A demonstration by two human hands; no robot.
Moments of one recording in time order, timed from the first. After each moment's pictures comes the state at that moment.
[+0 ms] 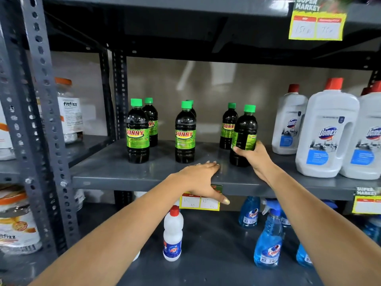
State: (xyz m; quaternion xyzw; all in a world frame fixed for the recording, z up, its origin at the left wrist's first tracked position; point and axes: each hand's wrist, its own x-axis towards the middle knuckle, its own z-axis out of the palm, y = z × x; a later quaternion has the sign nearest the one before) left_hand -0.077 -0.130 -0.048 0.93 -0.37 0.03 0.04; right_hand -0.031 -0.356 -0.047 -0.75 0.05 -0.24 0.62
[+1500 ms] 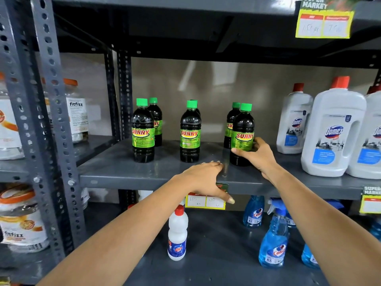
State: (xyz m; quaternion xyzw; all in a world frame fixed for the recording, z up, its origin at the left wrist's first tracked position) left_hand -0.076 -0.128 -0.050 0.93 -0.36 0.06 0.06; right_hand -0.051 -0.341 -0.042 -0.80 0.04 -0.28 0.53
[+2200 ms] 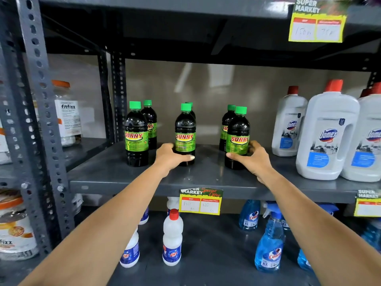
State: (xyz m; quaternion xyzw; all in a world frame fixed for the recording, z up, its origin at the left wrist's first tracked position) left_hand -0.007 -0.082 -0.038 0.83 -0.07 0.12 0.54; right_hand -0.055 -0.342 -0.041 -0.81 0.06 -0.28 0.51
